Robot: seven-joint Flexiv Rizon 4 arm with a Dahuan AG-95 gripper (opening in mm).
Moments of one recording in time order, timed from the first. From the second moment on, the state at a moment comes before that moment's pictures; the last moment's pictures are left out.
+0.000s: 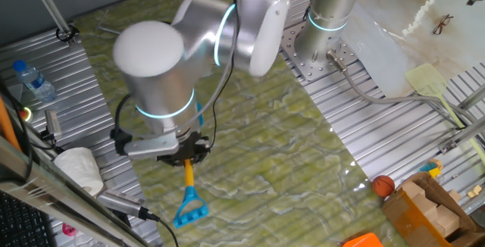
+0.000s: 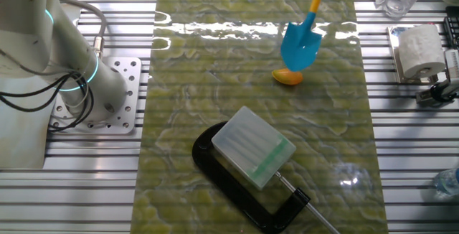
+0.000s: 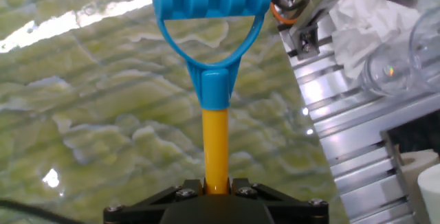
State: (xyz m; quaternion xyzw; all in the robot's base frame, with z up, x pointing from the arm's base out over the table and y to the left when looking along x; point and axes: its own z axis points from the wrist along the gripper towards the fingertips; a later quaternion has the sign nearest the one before) arm 0.598 0.251 0.173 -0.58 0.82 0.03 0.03
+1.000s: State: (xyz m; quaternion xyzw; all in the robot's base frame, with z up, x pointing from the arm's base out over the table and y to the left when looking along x) arm 0.600 0.269 0.152 -0.56 0.82 0.01 0.12
